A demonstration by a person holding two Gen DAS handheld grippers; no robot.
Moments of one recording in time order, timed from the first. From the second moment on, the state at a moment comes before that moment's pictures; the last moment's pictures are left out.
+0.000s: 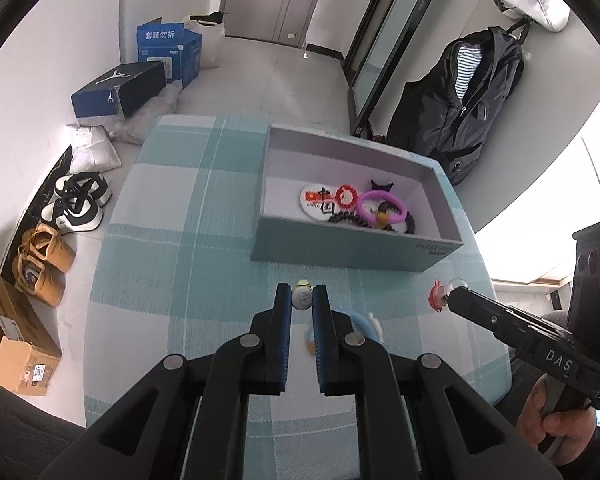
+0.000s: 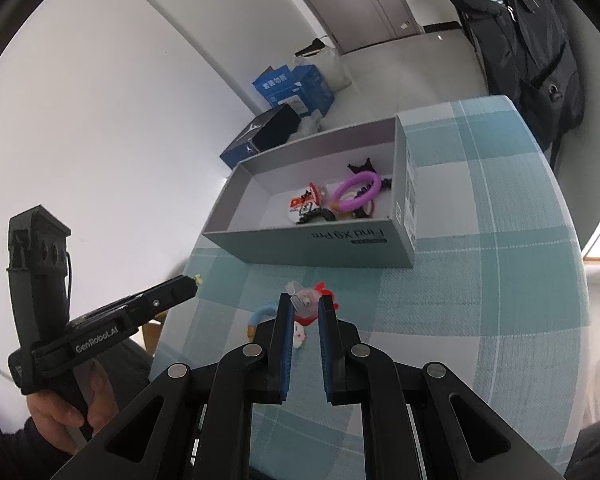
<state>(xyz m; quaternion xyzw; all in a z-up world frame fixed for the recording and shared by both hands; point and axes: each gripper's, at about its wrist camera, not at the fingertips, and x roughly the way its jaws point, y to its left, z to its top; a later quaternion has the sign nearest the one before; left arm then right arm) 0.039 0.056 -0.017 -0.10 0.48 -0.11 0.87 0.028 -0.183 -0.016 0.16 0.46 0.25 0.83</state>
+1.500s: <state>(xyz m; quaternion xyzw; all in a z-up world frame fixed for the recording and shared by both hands) 0.148 0.026 -0.014 -0.14 0.51 -0.18 0.83 0.144 -0.168 0.010 0.16 0.47 0.25 0.83</state>
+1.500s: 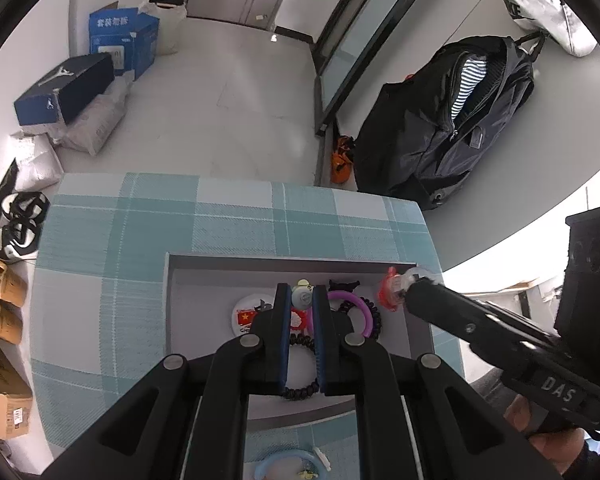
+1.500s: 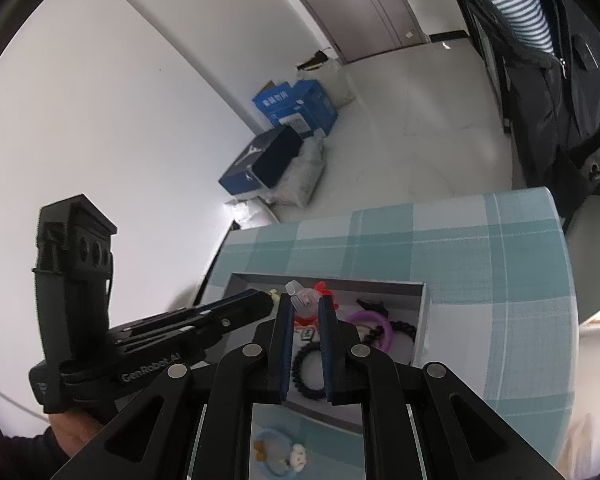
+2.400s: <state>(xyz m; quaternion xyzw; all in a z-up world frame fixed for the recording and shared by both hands) 0.128 0.046 -0.005 -0.13 0.50 -0.17 0.84 0.125 -0.187 0.032 0.17 0.44 0.22 0.85</state>
